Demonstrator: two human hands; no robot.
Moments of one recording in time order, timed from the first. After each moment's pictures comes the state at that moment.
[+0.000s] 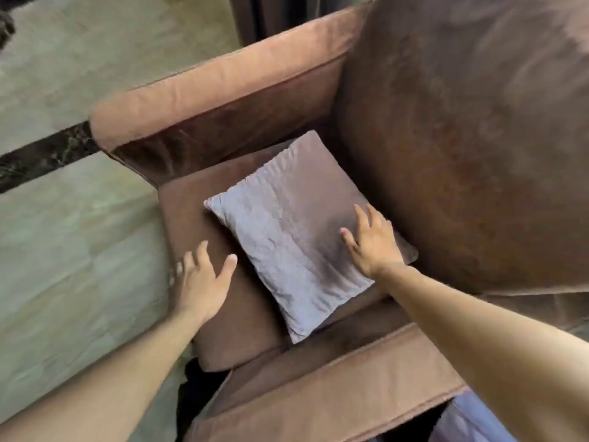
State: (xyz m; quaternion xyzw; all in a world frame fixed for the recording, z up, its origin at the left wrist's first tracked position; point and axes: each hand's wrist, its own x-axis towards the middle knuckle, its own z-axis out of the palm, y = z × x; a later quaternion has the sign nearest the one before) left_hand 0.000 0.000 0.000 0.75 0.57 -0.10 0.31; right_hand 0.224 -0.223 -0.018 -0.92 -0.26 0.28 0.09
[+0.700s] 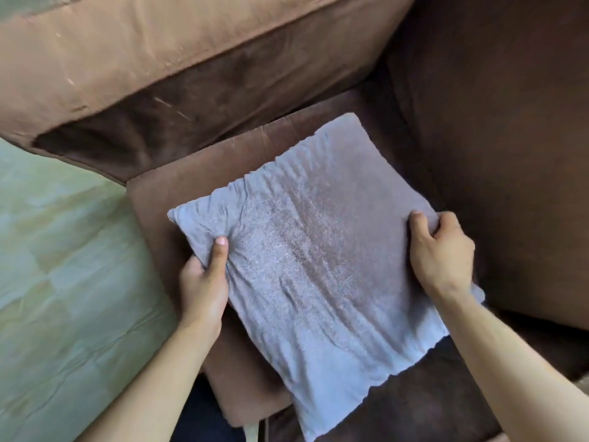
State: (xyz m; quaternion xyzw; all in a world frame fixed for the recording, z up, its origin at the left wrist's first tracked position) left_hand 0.031 0.118 -0.141 0.46 0.60 0.07 0.65; right_hand 0.234 -0.125 -0.101 -0.95 0.12 0.16 0.23
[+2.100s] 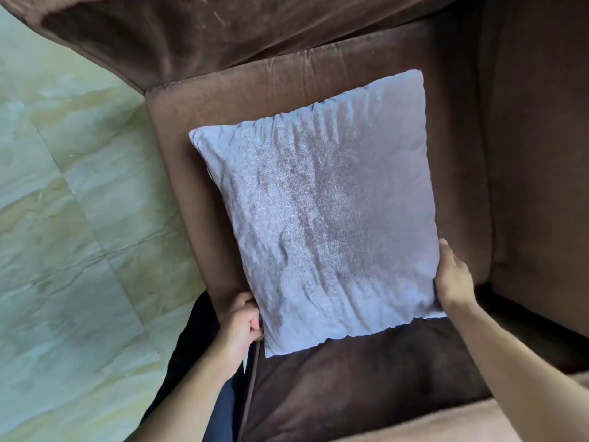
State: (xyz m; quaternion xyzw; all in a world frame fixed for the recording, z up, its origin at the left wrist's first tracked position) left_hand -0.080 0.023 -0.132 0.26 0.68 -0.20 0.65; right_hand 0.202 -0.197 -0.147 -0.88 0.22 0.38 0.19
